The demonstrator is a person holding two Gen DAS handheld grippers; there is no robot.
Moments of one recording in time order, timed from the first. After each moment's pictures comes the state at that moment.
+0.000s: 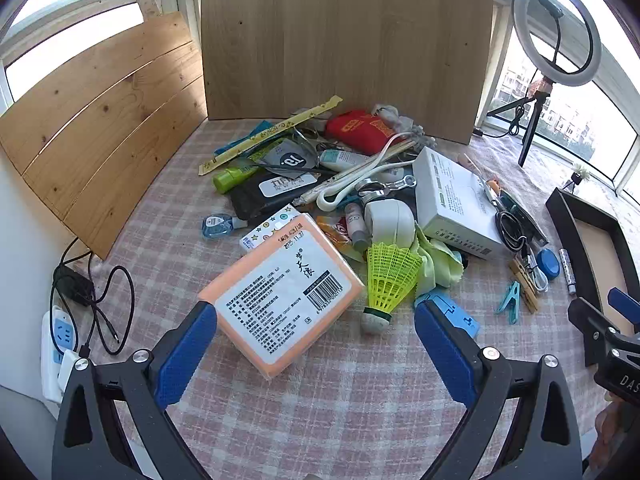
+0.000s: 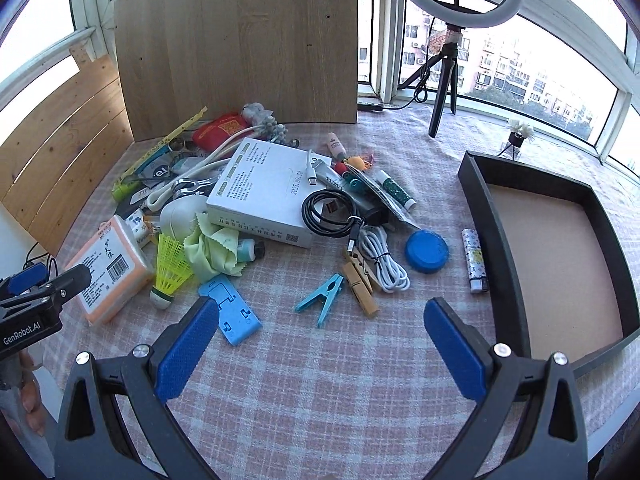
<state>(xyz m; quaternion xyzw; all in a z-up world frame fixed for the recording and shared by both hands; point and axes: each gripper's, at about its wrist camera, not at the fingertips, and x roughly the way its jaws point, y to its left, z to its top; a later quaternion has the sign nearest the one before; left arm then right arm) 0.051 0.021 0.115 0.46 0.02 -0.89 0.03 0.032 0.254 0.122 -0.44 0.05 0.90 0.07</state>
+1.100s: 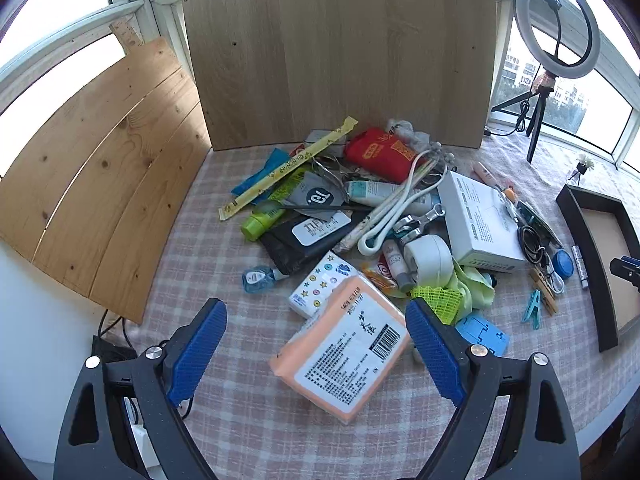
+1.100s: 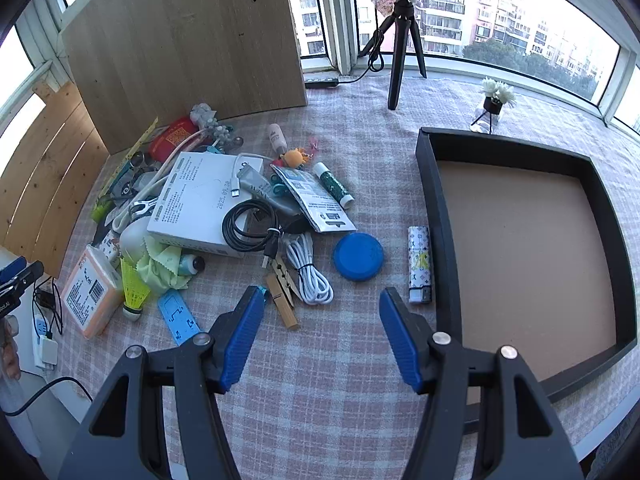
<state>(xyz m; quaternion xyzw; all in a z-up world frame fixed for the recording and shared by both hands) -0.001 -0.029 0.153 0.47 -0.04 -0.88 0.00 -0.007 0.349 0.138 -0.50 0.10 0.86 0.05</state>
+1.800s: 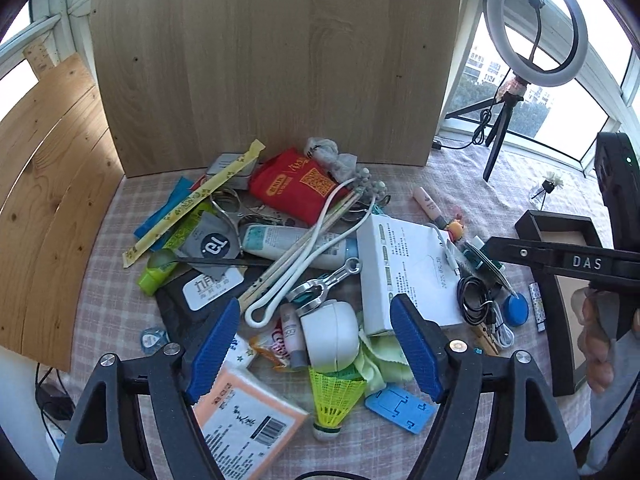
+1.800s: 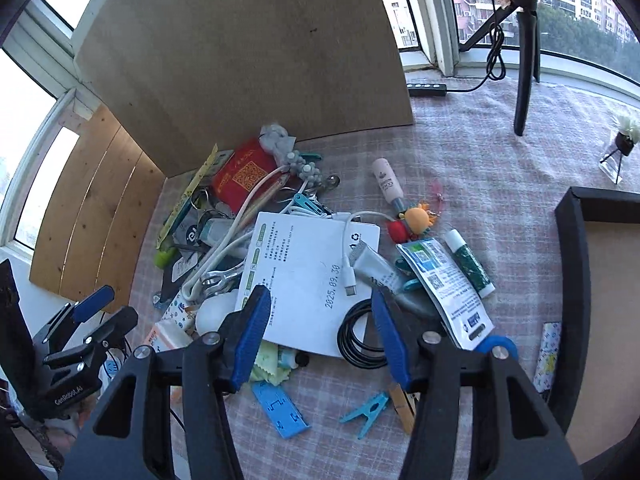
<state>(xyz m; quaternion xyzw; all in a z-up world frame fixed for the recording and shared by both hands) -0.076 0.058 0.143 0.49 -0.01 -0.87 -0.09 -0.151 0.313 0.117 -0.53 0.20 0.82 -0.08</state>
